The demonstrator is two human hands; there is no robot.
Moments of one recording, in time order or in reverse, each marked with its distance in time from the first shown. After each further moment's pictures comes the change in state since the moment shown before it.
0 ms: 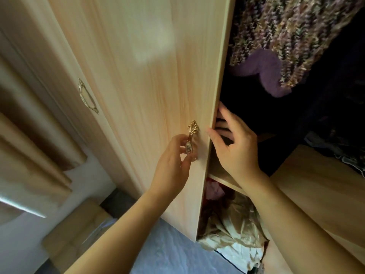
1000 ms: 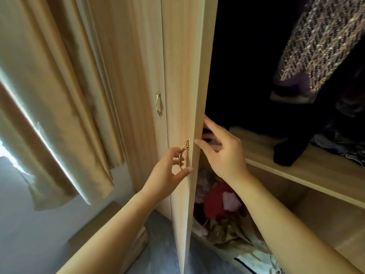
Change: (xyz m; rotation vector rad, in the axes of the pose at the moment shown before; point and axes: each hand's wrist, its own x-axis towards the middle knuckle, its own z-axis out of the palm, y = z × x) left_hand -0.144 -0.070 -0.207 -0.071 -0.124 -0.052; right_hand -0.091 -0.215 0.113 0.041 -0.101 -0.100
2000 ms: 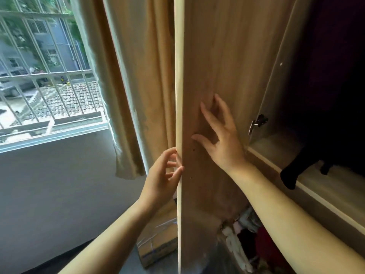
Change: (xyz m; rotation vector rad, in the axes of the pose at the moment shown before) left_hand -0.047 -0.073 -0.108 0.022 0.609 -0.139; right_hand 0.090 -0.016 0.171 0.087 -0.210 -0.367
